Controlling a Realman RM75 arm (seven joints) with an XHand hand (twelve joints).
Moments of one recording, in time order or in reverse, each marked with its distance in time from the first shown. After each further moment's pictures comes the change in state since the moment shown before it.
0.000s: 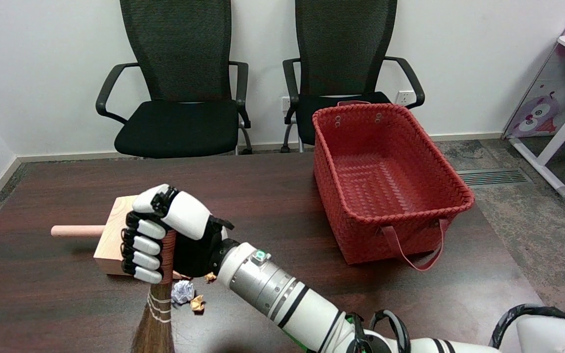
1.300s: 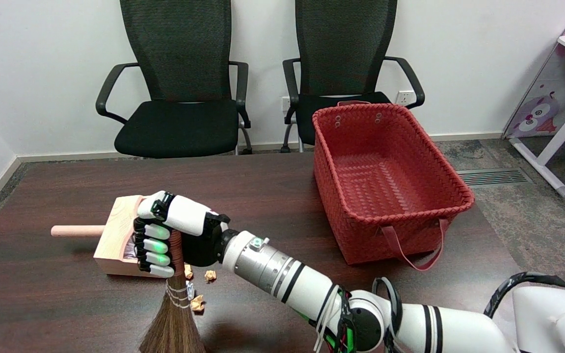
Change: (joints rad) arm 0.128 0.046 -0.008 0.171 -0.209 0.104 0.222
